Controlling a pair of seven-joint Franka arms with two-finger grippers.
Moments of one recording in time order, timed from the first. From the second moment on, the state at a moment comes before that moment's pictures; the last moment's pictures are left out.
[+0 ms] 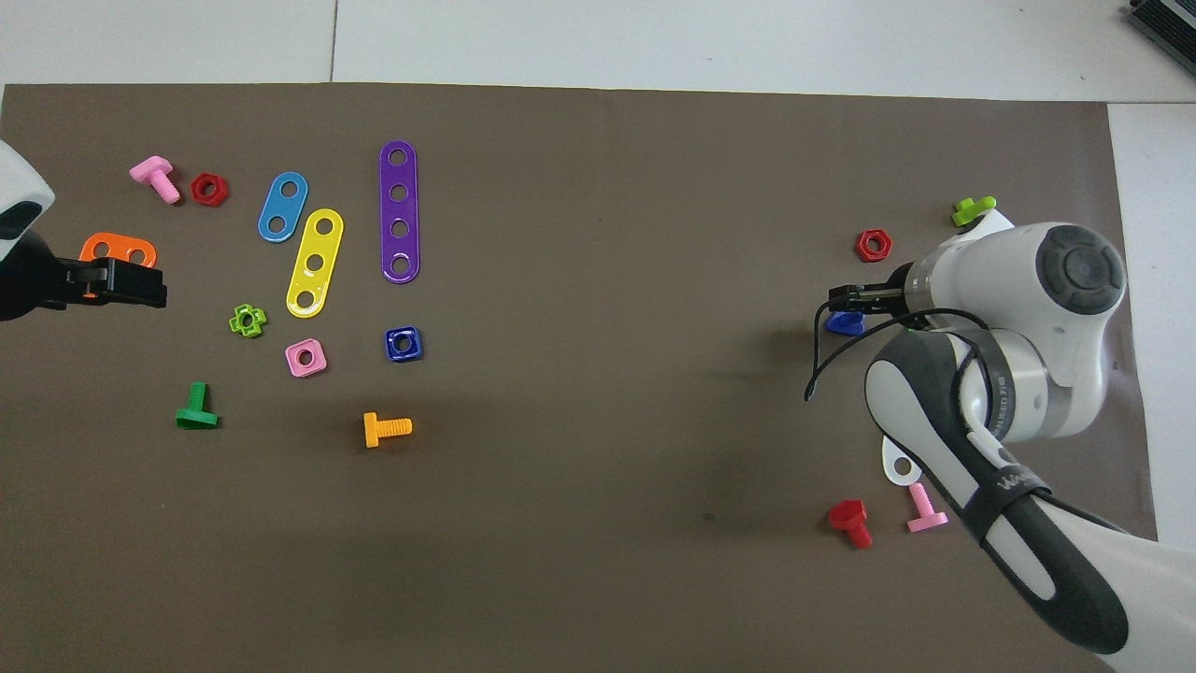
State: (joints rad) left arm 0.04 -0.02 -0.04 -1.77 0.01 1.81 0.03; right arm 0.06 0.19 0.02 -2.02 0.02 2.33 0.09
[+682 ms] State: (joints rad) left arm 0.04 -0.02 -0.04 -1.77 0.01 1.81 0.03; right arm 0.03 -0.01 -0.08 -1.61 0.01 1.63 0.13
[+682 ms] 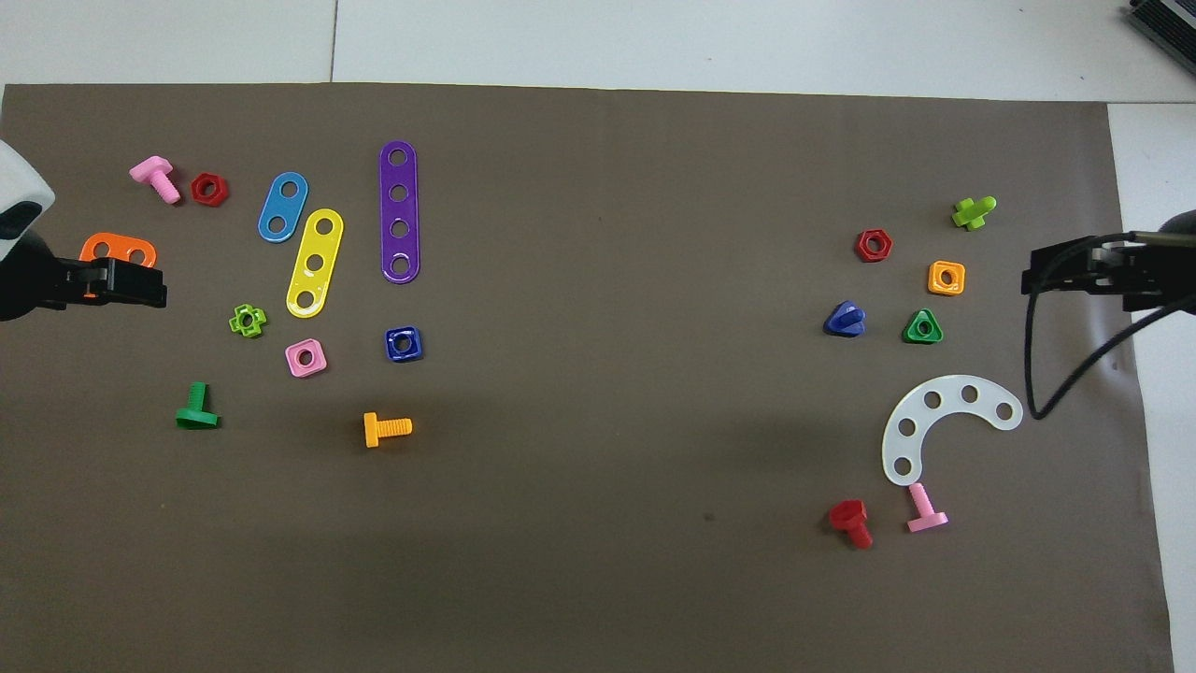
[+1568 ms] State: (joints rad) left arm 0.04 -0.02 -0.04 -1.77 0.01 1.81 0.03; right arm 0.02 -0.02 -0.08 -1.56 0.01 1.51 0.13
